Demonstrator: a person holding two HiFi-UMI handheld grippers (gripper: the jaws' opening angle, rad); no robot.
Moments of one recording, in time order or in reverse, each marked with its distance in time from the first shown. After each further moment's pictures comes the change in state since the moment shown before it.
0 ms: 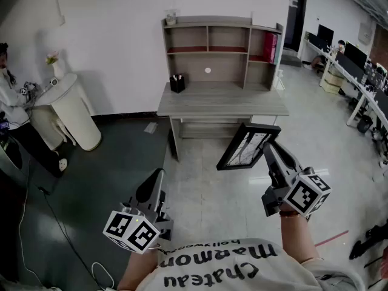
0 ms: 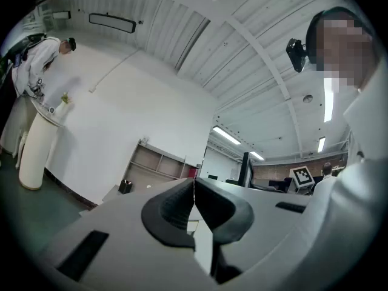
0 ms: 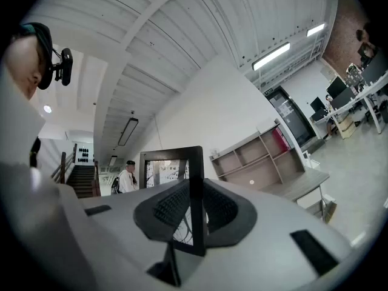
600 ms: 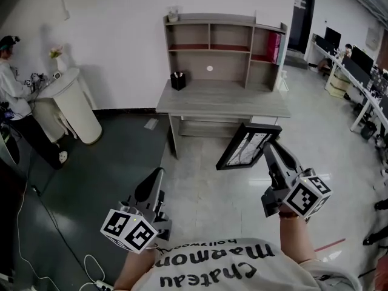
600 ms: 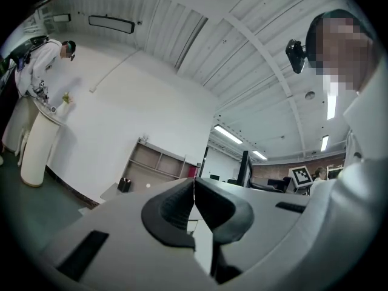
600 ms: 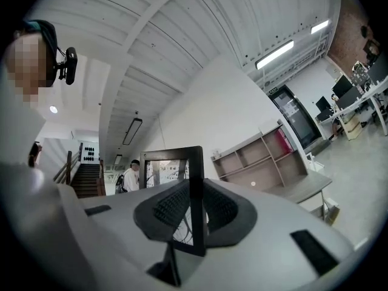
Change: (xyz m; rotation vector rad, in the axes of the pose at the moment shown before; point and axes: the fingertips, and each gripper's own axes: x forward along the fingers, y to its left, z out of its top) left arm 0.018 -0.030 -0.019 0.000 -0.002 0.020; right arm -0.010 -0.032 0.013 -0.022 0.006 0.044
